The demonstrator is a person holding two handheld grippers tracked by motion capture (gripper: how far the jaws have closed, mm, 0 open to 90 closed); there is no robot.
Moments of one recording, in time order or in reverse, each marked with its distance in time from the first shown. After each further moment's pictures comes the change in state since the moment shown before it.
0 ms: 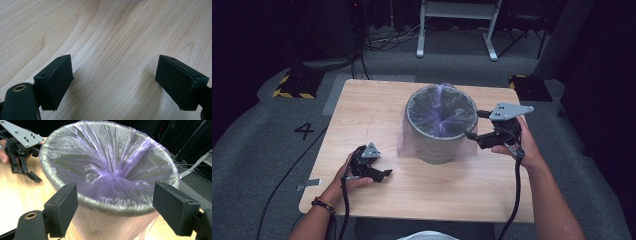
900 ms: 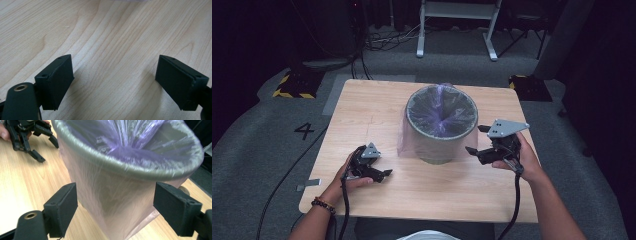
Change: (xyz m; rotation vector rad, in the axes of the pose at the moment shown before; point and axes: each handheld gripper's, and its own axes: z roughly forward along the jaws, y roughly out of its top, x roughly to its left) left arm 0.000 0.000 0.000 0.000 0.001 0.000; right arm 0.023 -0.031 0.000 0.078 -0.004 -0.020
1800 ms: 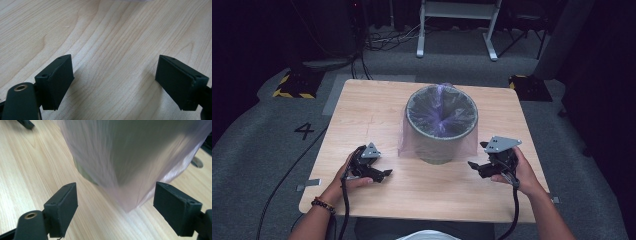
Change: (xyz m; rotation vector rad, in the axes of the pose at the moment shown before) left arm 0.000 0.000 0.000 0.000 0.000 0.000; right arm 0.013 -0.055 0.022 0.117 -0.015 0.039
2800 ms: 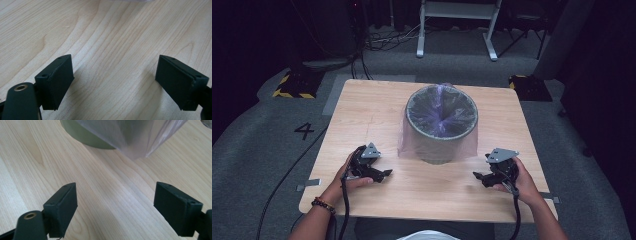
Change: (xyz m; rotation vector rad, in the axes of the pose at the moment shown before) left arm 0.000 0.000 0.000 0.000 0.000 0.000; right arm 0.001 -0.051 0.021 0.104 -0.029 0.038
